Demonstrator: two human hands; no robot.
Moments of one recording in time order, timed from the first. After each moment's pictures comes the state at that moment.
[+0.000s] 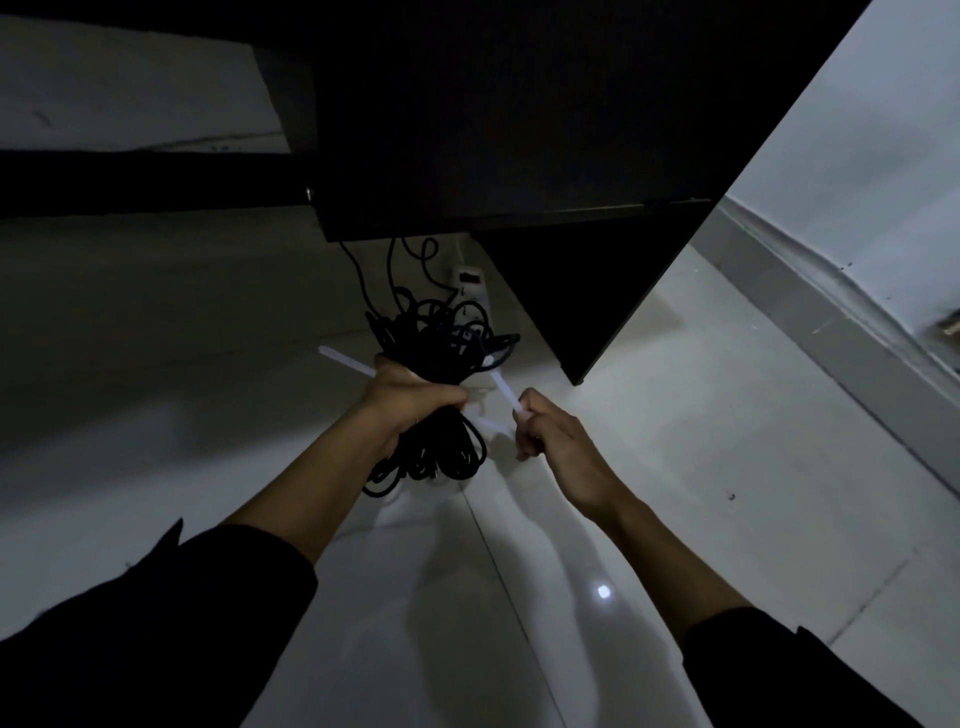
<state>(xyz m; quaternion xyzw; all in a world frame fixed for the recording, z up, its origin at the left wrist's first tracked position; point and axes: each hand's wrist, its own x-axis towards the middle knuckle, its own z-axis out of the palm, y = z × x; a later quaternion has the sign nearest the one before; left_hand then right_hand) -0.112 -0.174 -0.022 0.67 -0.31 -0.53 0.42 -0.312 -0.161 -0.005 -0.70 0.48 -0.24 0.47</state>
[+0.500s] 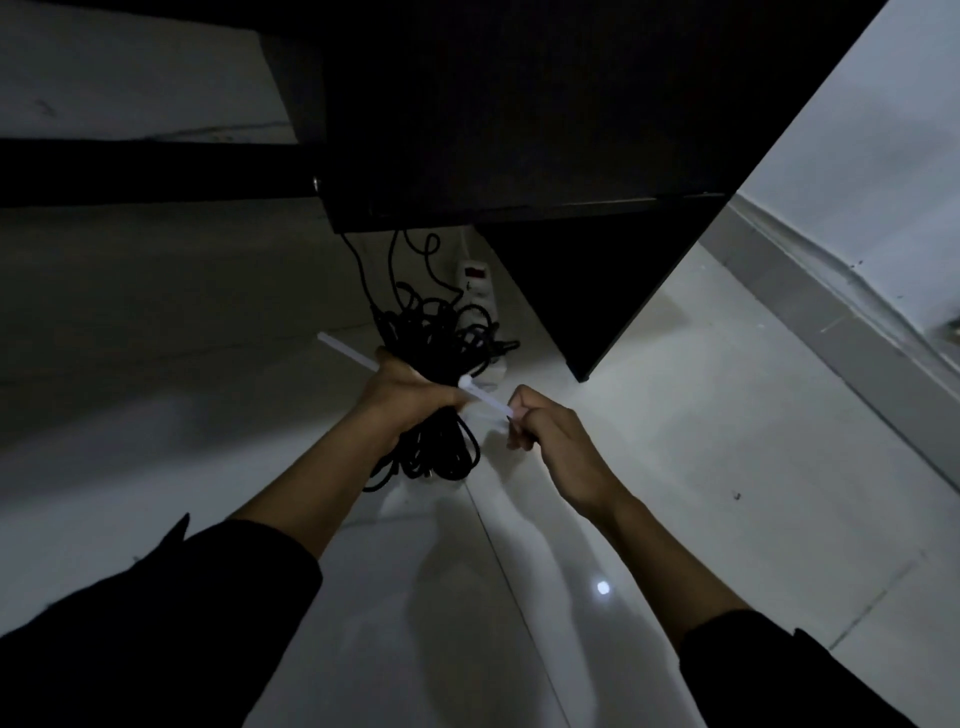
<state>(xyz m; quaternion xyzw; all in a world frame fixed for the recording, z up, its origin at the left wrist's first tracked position) -0.107 -0.176 -0.031 0.71 -0.35 -0.47 0.39 -0.302 -0.160 -0.005 -0.72 0.47 -0.25 0.45</state>
